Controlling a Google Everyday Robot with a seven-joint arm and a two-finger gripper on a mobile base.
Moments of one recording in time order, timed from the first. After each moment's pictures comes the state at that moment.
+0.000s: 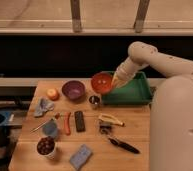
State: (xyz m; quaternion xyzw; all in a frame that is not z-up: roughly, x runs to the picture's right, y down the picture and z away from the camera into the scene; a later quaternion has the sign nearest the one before) arm 0.118 -0.030 0.819 -0.32 0.09 0.77 0.55
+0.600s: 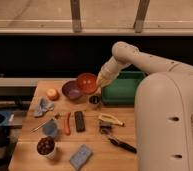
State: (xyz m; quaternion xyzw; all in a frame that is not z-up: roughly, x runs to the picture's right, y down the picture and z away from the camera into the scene) arm 0.039 -0.031 0.838 -0.37 0.07 0.72 0.58
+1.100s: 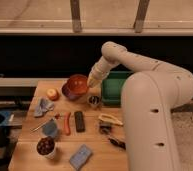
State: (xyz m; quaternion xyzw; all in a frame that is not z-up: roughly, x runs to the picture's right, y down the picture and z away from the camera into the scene) arm -0.025 -0.033 0.857 -0.41 0.06 0.69 0.60
